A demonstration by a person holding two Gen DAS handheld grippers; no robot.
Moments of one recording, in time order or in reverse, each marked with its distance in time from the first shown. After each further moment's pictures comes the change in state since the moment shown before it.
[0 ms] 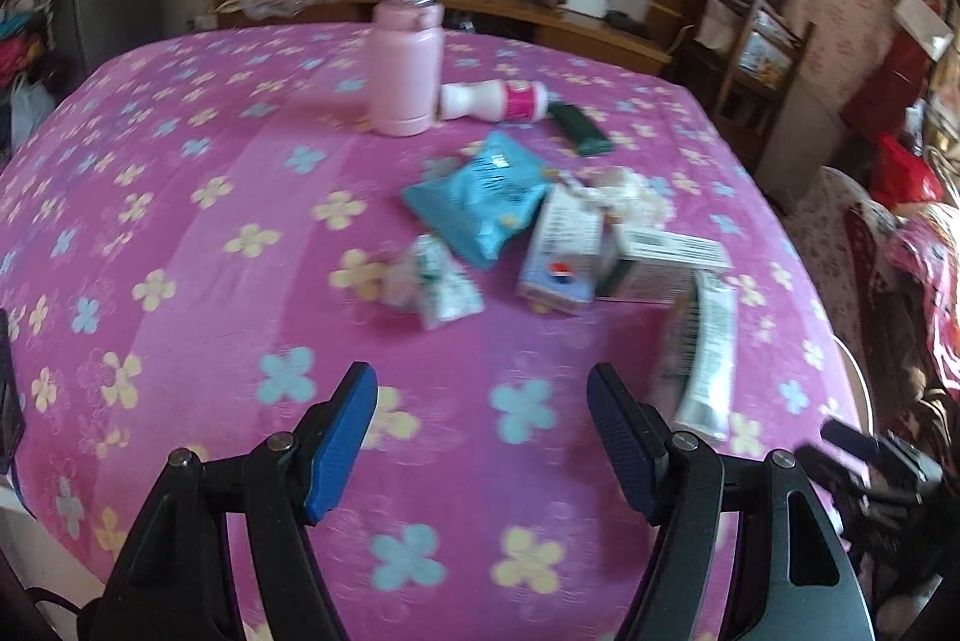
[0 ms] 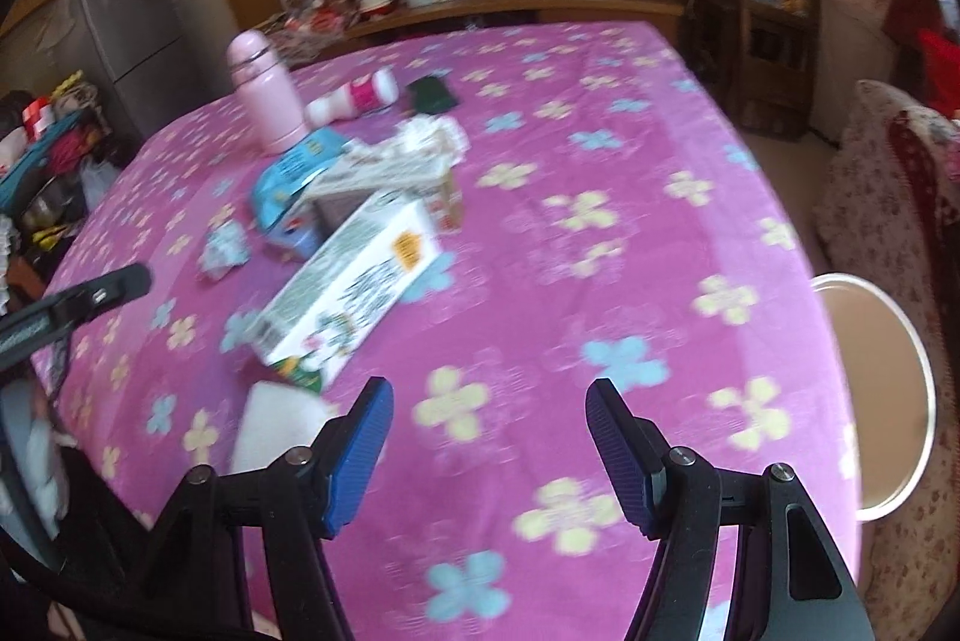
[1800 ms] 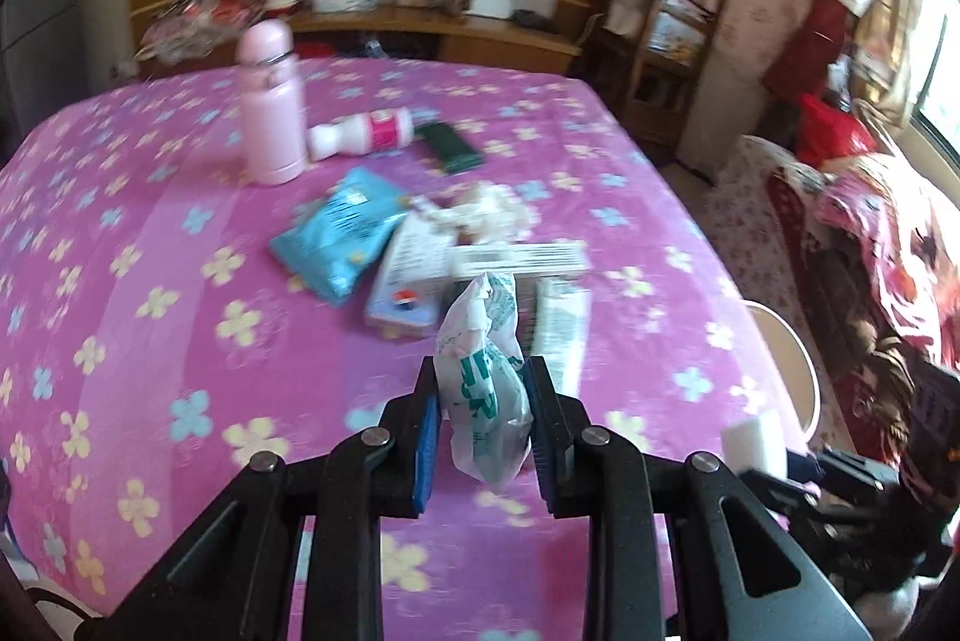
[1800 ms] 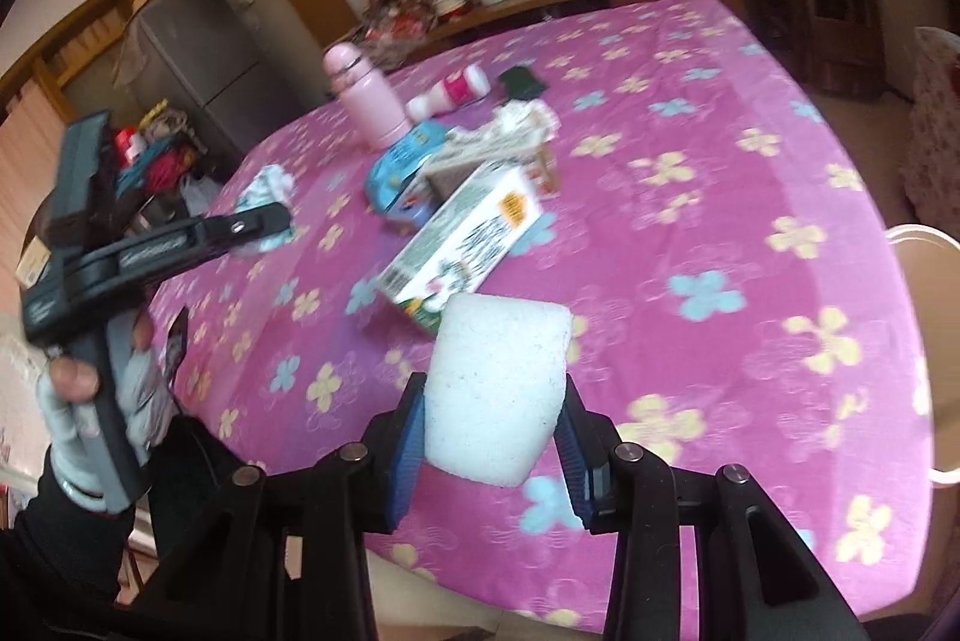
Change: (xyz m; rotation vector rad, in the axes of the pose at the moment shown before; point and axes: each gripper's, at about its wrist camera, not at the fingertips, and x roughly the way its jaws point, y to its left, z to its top) left arm -0.030 -0.085 0.009 0.162 -0.021 -0.158; right arm -0.041 -0.026 -0.025 0.066 -0.034 0.231
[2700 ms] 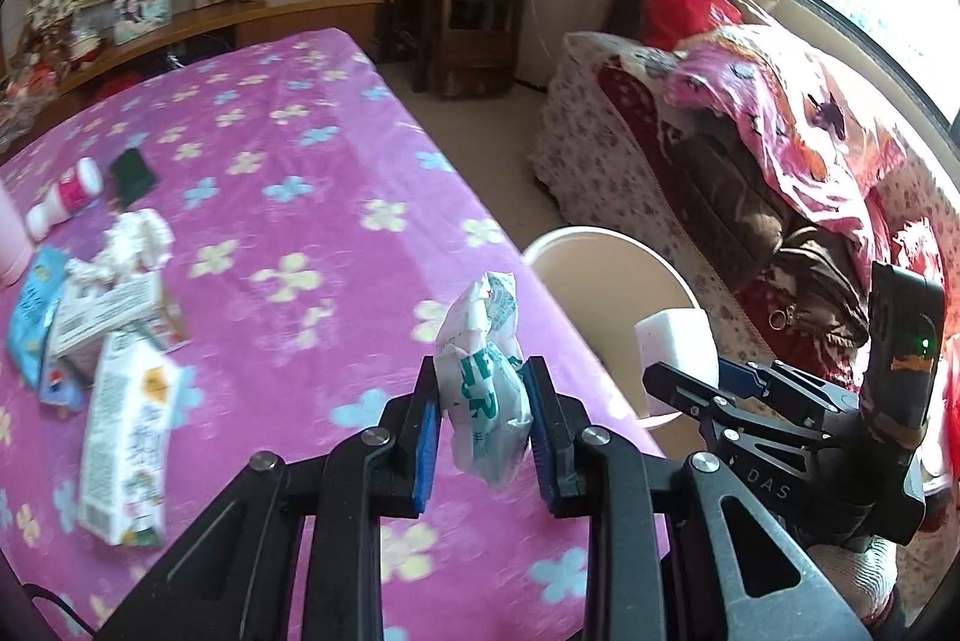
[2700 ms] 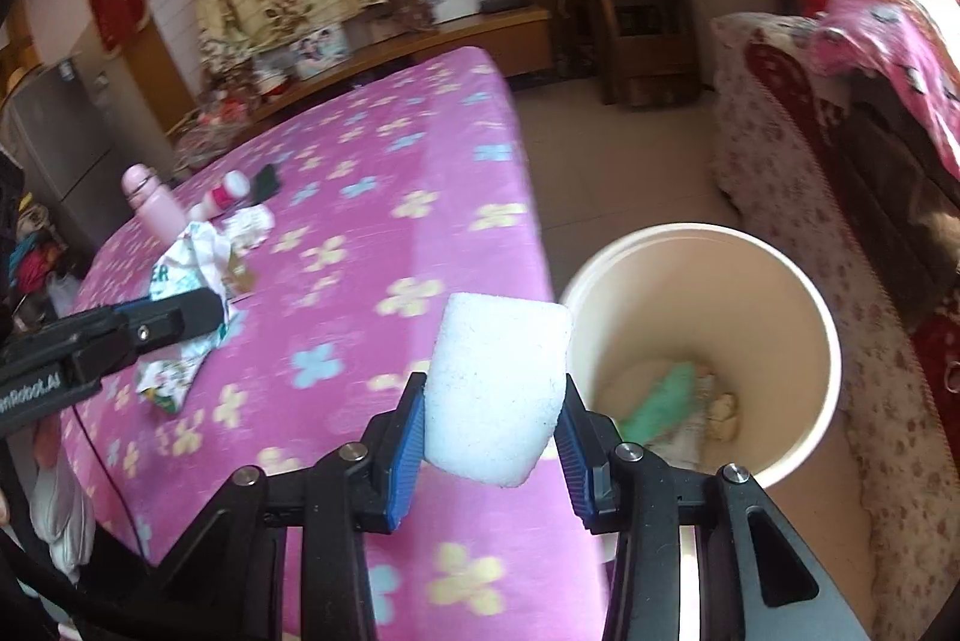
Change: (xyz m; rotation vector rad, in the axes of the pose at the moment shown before) left arm 0.086 -0.230 -0.002 0.257 0.135 -0.235; right arm -0.069 -0.171 0.003 0.177 -0.122 -0.343
